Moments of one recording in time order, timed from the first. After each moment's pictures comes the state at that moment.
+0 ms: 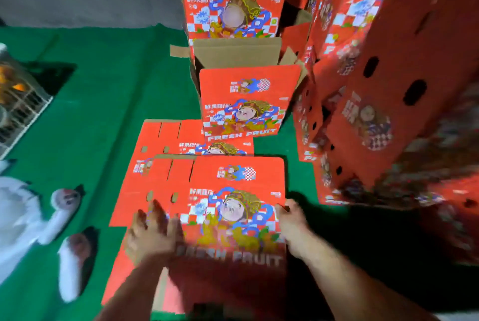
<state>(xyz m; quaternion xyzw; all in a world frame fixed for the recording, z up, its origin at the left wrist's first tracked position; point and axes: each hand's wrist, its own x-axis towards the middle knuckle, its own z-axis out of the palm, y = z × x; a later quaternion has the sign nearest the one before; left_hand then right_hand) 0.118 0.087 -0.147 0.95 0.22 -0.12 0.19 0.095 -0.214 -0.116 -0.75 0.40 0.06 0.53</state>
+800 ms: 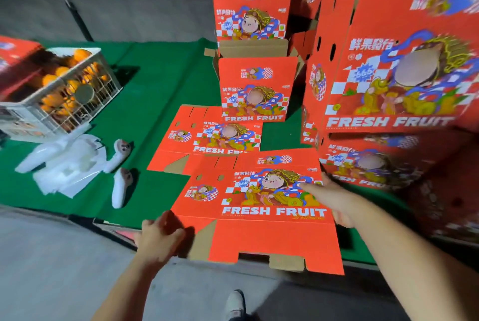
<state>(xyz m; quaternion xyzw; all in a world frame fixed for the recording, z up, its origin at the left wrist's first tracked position) -0.089 0.064 -0.066 0.91 0.22 -0.11 0.33 -0.018 -0.335 -0.035 -0.75 0.29 0.24 0.55</state>
